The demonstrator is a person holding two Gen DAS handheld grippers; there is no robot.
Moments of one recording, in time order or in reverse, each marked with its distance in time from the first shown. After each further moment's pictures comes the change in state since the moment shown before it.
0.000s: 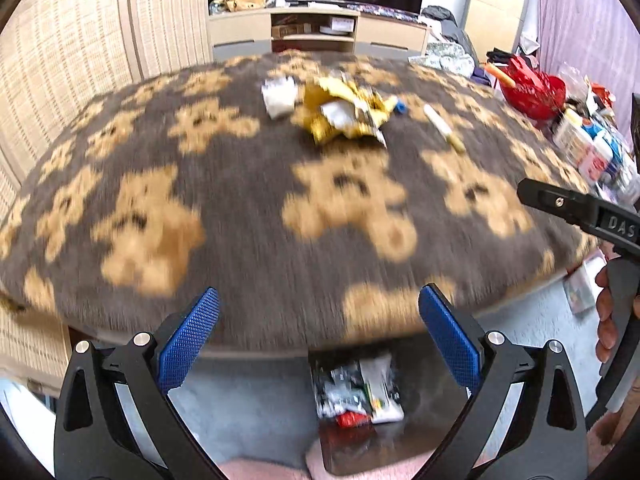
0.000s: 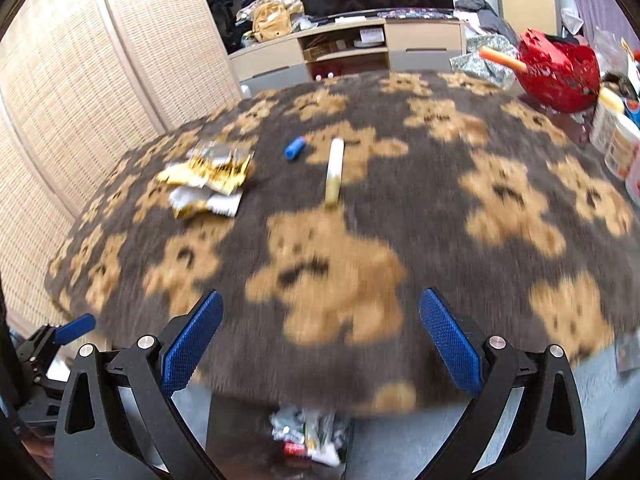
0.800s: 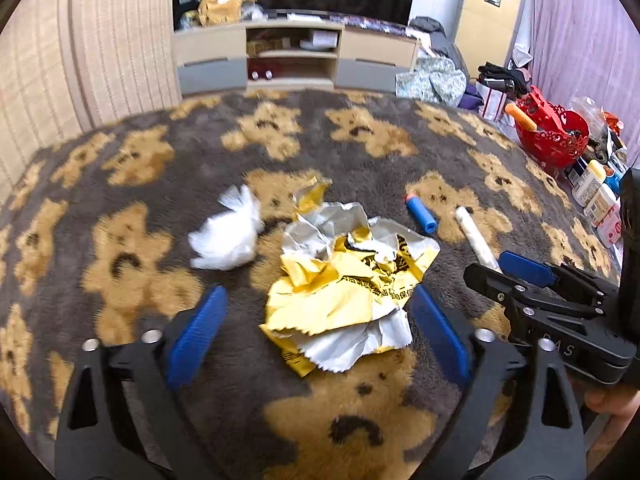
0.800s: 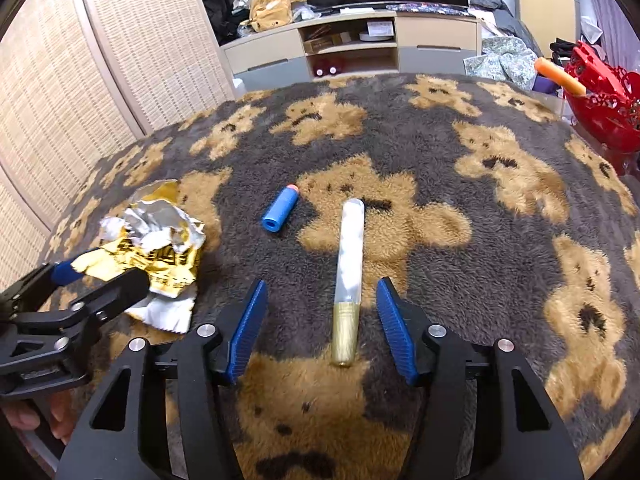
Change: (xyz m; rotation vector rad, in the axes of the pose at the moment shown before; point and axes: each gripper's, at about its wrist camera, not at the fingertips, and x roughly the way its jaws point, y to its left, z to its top) left arm 0.106 -0.003 0.132 0.024 -0.020 -0.084; right arm 0.104 0.004 0.072 -0.023 0.044 -0.014
